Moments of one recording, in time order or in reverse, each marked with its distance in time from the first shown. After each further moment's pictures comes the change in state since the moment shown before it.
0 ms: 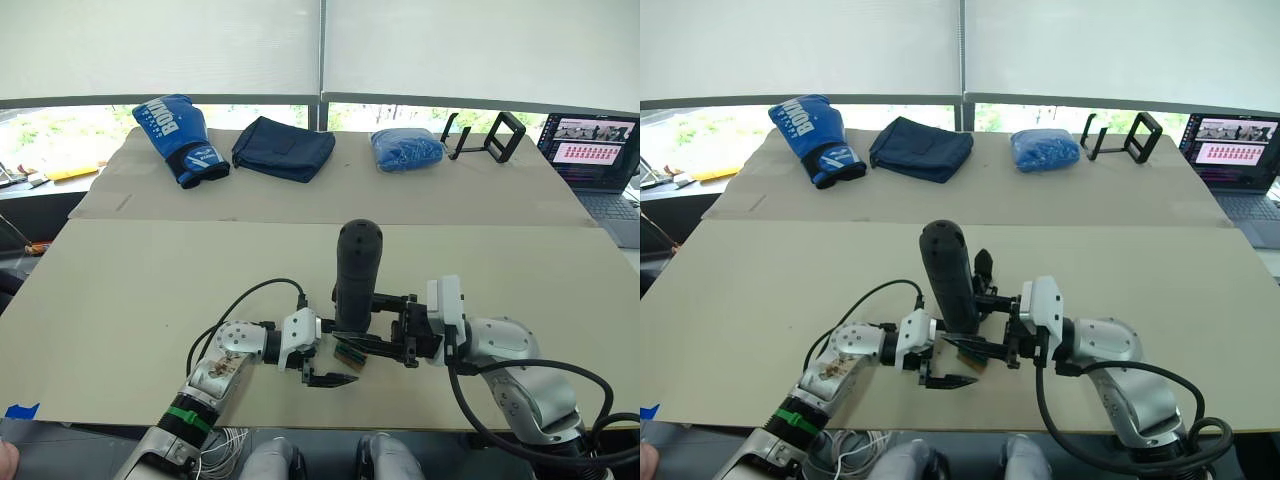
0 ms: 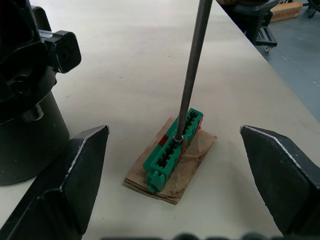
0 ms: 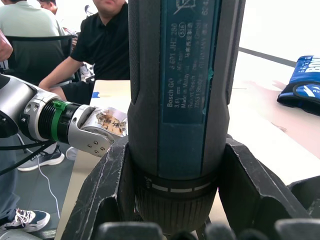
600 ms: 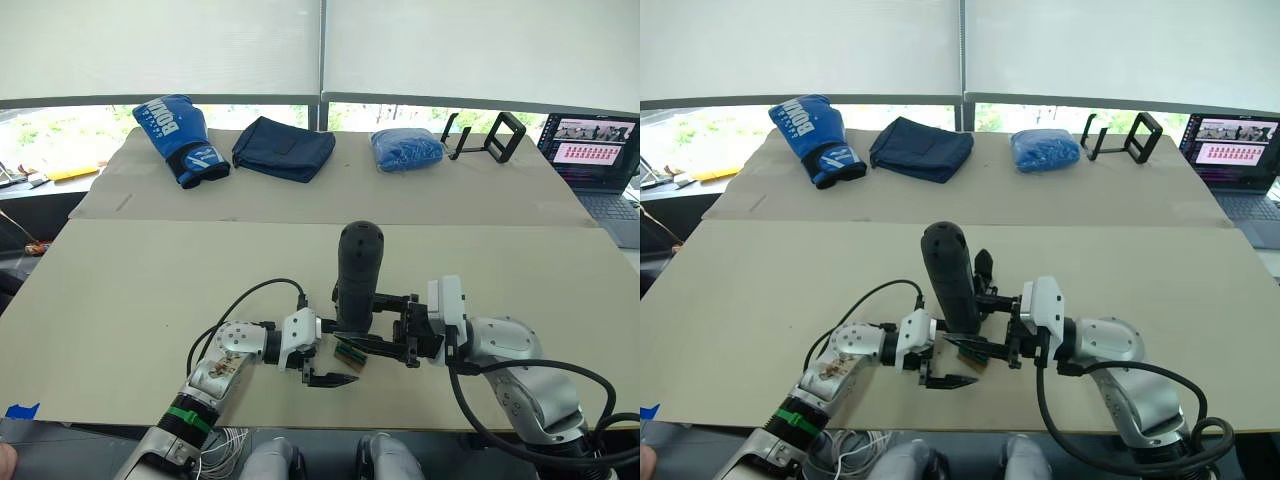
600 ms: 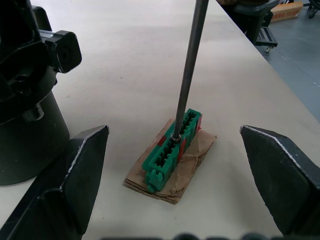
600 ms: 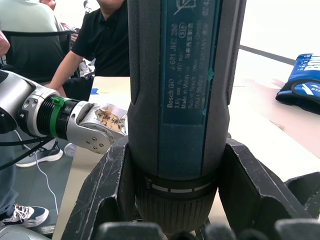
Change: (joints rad) left arm 0.000 -0.002 0.000 0.000 0.000 0.002 0.001; right arm 0.001 -0.021 0.003 -0.004 -0.002 0.000 -0.009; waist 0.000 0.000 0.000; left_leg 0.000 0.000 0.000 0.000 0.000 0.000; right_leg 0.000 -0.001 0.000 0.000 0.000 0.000
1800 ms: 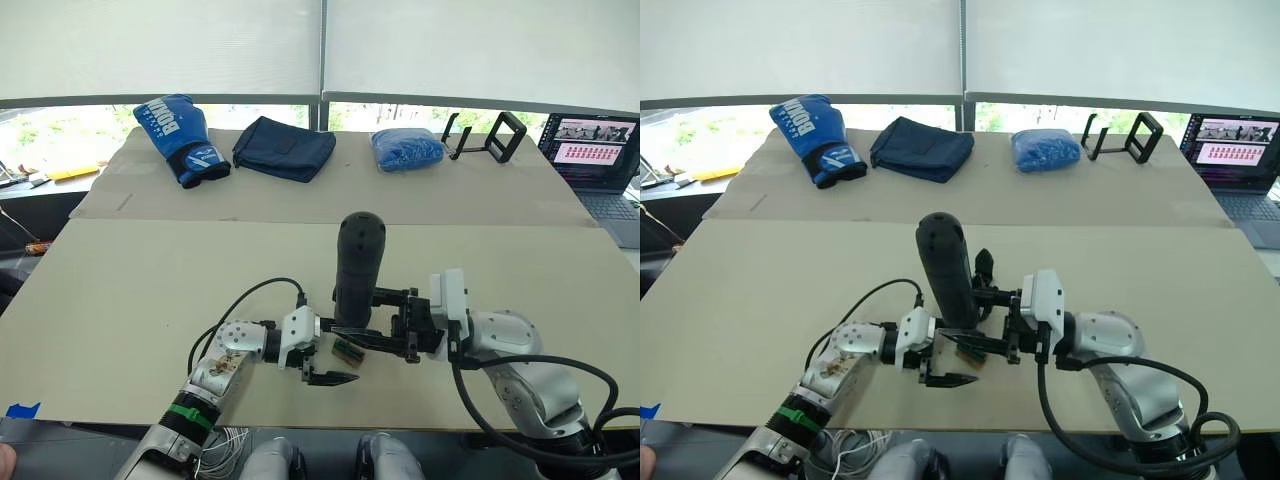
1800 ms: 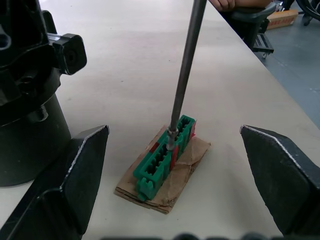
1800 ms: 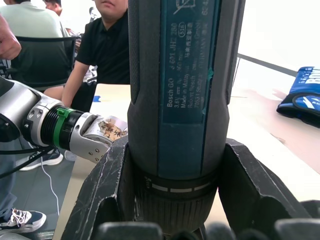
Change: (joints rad) left arm -0.016 -0.003 0.022 0.038 -0.032 -0.014 -0.017; right arm -0.042 -0.009 -0.004 -0.003 0.056 0.007 -0.004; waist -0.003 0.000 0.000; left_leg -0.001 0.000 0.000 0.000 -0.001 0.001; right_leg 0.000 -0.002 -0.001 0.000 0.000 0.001
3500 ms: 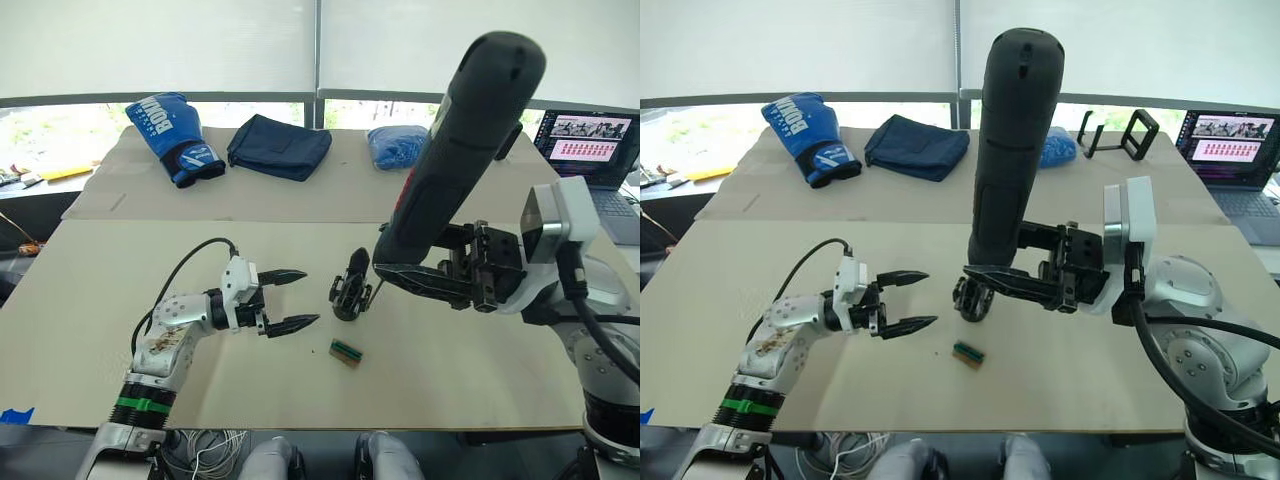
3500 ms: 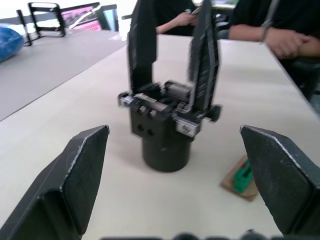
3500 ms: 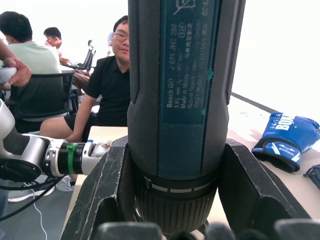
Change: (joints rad) left arm -0.014 0.117 0.246 -0.092 -0.182 0.103 0.058; right arm -0.201 -0.174 -0.266 -0.094 0.412 0.258 -0.090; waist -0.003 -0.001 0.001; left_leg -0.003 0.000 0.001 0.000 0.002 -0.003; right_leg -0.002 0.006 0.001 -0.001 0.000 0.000
